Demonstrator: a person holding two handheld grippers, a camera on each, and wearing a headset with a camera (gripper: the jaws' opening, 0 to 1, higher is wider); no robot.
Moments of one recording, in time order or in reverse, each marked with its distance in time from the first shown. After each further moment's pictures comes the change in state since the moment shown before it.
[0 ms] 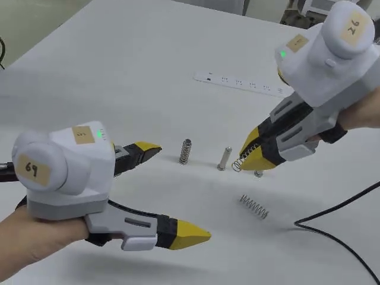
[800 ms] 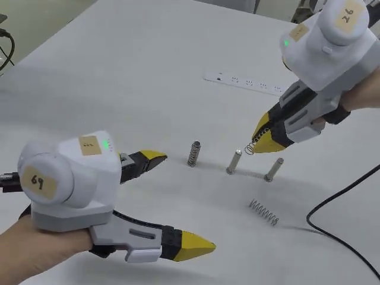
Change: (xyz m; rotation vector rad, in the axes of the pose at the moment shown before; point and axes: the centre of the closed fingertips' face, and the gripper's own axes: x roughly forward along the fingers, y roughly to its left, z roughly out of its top) left arm 0.000 0.005 -0.013 -0.020 0.016 0.006; right arm 0.007 -0.045 -0.009 -0.038 0.092 -0.044
